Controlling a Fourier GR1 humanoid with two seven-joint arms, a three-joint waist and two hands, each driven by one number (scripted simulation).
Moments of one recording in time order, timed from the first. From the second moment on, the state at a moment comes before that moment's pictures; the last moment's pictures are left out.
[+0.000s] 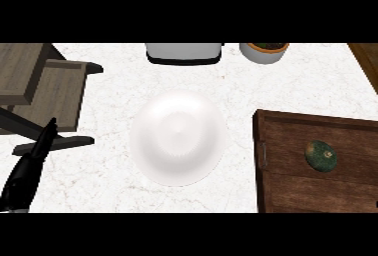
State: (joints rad) left arm 0.09 0.50 -0.11 -1.46 0.04 0.20 -0.16; right arm 0.25 -0.77 -0.19 -1.77 -0.36 0.06 0.16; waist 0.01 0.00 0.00
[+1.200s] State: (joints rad) left arm 0.09 0.41 -0.01 -1.49 -0.06 0.12 -0.13; right arm -0.06 -0.66 -0.02 -1.34 0.02 0.39 0.10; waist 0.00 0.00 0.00
